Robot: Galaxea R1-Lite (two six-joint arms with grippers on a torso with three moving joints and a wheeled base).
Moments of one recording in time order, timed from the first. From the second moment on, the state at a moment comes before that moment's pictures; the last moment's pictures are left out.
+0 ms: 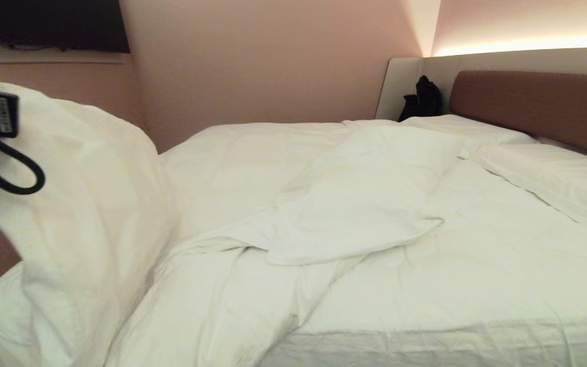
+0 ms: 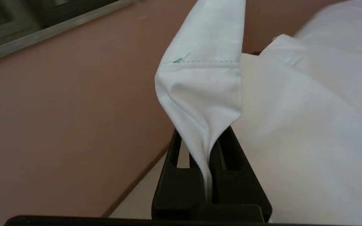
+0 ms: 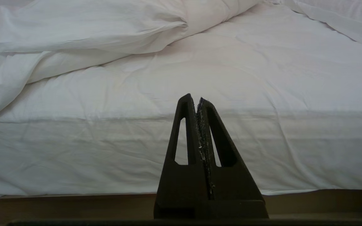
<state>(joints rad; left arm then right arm) 0.12 1.45 -1.13 -0.40 0.47 0.37 0.00 0.00 0.00 0.00 0.00 0.00</state>
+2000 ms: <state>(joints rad) 0.31 1.04 -0.78 -0.41 0.59 0.36 0.00 0.00 0.00 0.00 0.00 0.00</state>
